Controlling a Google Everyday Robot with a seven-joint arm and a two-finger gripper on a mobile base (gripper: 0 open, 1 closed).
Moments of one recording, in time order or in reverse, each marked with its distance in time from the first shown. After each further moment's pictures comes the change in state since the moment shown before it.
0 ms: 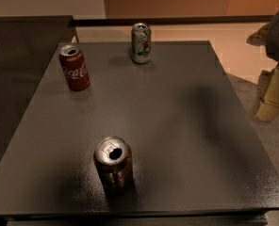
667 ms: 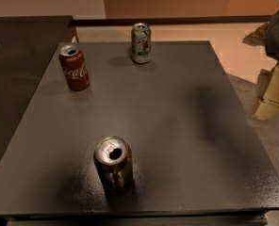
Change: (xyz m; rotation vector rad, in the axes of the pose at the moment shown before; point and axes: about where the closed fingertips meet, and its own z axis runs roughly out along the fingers) arm -0.006 0.002 -0.001 -0.020 -0.047 -0.011
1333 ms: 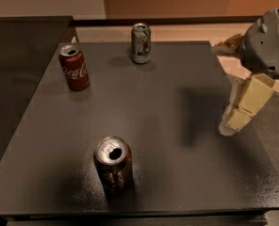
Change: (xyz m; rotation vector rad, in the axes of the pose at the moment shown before) arm -0.053 0.025 0.022 -0.104 -0.263 -0.071
